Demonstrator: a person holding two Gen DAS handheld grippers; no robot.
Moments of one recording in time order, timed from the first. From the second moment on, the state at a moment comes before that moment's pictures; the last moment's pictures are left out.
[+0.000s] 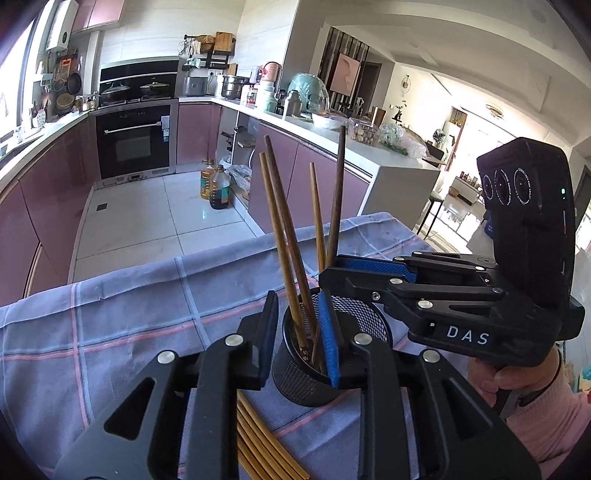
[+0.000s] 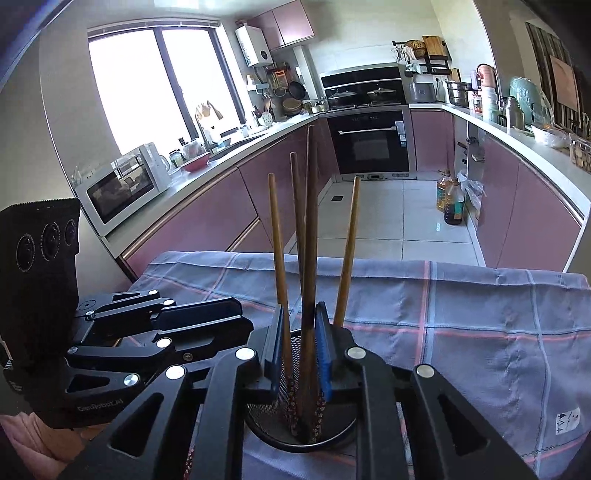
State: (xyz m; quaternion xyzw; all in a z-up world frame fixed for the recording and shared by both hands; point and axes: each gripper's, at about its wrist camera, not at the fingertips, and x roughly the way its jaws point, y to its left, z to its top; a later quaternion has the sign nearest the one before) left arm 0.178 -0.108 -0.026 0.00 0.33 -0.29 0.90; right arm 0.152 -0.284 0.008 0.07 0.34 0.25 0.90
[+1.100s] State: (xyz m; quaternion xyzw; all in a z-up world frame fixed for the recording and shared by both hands) left arm 0.100 -0.041 -0.098 0.04 0.37 -0.21 0.90; right arm 0.063 -0.250 -0.030 0.05 0.37 0.33 0.87
